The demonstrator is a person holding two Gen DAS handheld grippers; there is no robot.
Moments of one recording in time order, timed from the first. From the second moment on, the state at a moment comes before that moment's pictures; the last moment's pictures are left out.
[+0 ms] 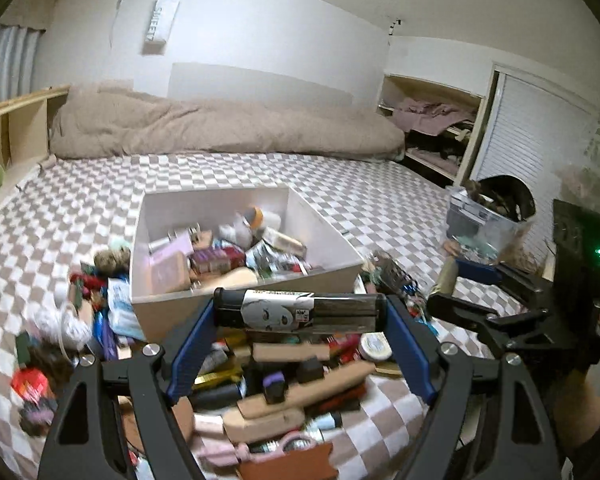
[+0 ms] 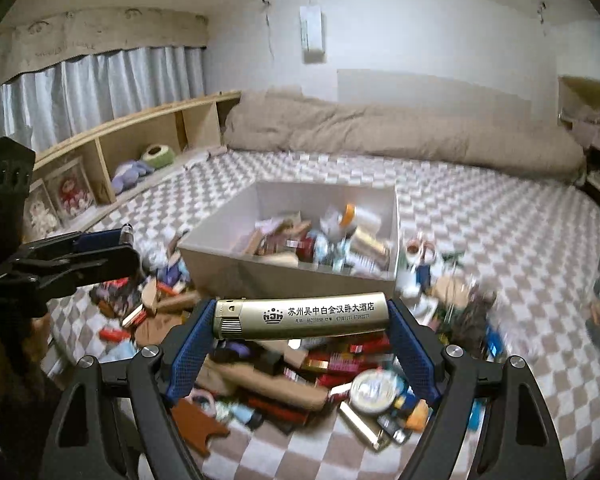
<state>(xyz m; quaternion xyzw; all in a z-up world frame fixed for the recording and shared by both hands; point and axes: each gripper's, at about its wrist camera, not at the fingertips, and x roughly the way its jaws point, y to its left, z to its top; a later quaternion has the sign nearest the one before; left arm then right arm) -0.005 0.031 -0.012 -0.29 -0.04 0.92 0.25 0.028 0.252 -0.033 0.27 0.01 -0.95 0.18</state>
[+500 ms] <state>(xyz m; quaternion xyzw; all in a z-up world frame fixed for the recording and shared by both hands) -0.060 0.029 -0.003 -0.27 -0.04 0.93 0.23 -0.025 0.255 -0.013 0.25 -0.01 -0.95 0.17</state>
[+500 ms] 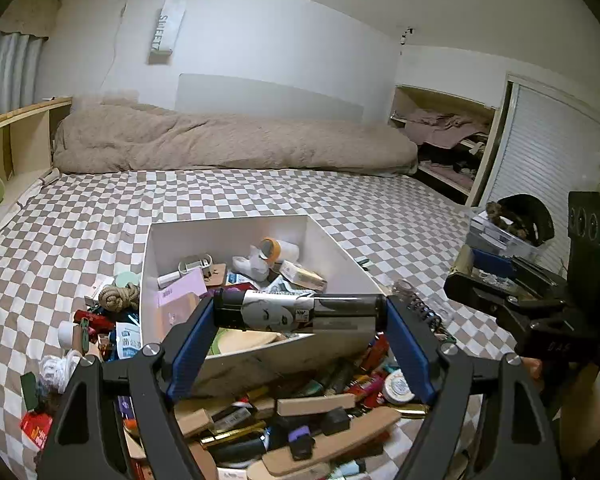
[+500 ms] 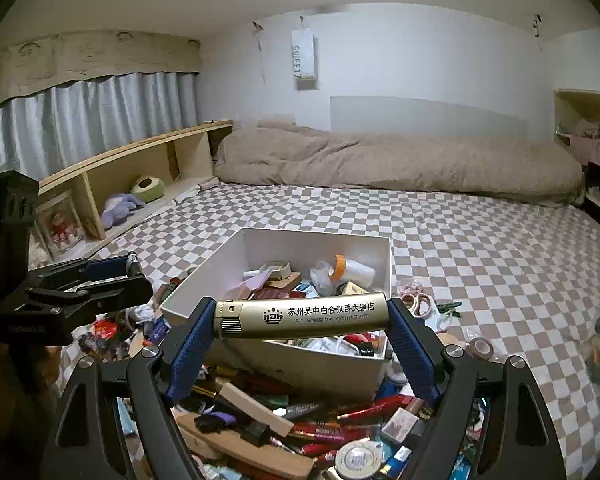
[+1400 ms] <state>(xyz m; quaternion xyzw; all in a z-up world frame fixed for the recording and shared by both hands) -0.176 0.020 -0.044 -0.29 -0.02 0.95 0.13 -0.141 0.265 -0.054 0.29 -0.11 -0.94 0.15</state>
